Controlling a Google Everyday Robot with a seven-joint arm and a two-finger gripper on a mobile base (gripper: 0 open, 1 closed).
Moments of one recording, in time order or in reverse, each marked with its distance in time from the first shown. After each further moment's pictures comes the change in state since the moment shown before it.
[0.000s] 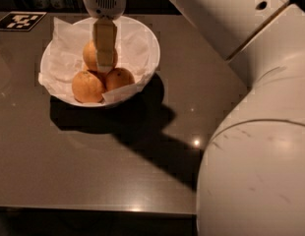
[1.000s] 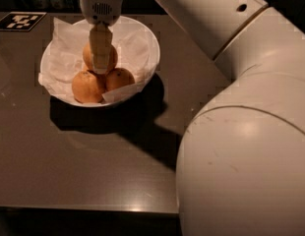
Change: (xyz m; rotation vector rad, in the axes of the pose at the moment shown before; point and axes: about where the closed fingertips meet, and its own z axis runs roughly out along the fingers) arm -0.008 -0.005 0.022 -0.054 -0.014 0.000
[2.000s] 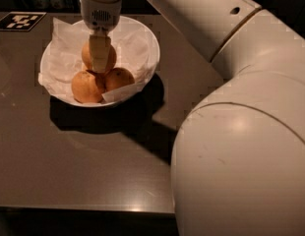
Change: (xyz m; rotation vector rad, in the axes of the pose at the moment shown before) arm -0.002 -0.009 0.019 0.004 -0.005 0.016
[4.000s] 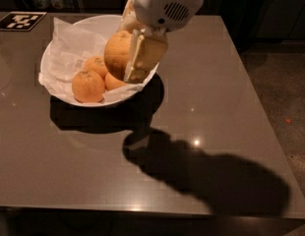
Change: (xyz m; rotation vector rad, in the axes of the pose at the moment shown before) arm 0.043 0.138 -0.124 0.166 -0.263 -0.102
